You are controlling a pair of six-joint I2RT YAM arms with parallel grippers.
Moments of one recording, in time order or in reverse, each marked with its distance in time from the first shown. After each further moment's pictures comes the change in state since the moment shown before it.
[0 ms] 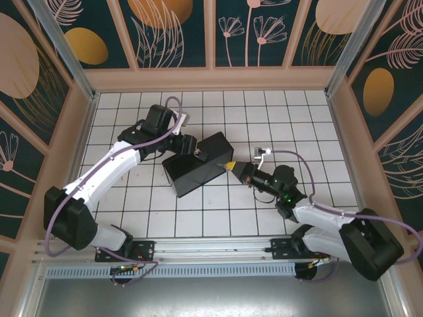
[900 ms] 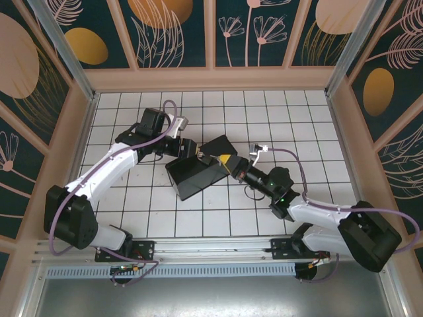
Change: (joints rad) left arm 0.060 0.000 -0.080 0.077 0.283 -0.031; right arm 0.140 0.017 0.061 0.111 0.203 0.072
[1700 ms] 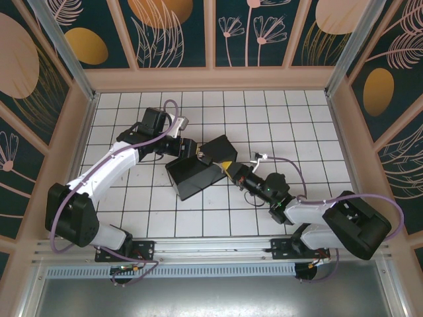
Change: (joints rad) left arm -0.005 0.020 0.008 -0.011 -0.023 0.005; right arm 0.009 0.137 -0.098 0.148 0.063 0.074
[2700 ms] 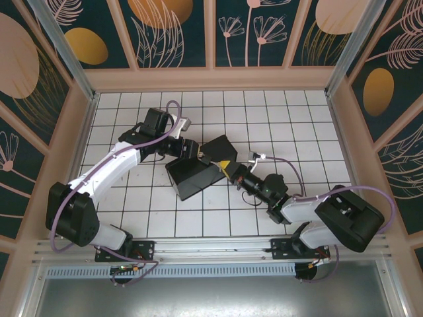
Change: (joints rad) left arm -0.018 0.005 0.000 0.008 0.004 -0.001; right arm 0.022 0.084 0.007 0.118 0.018 0.029
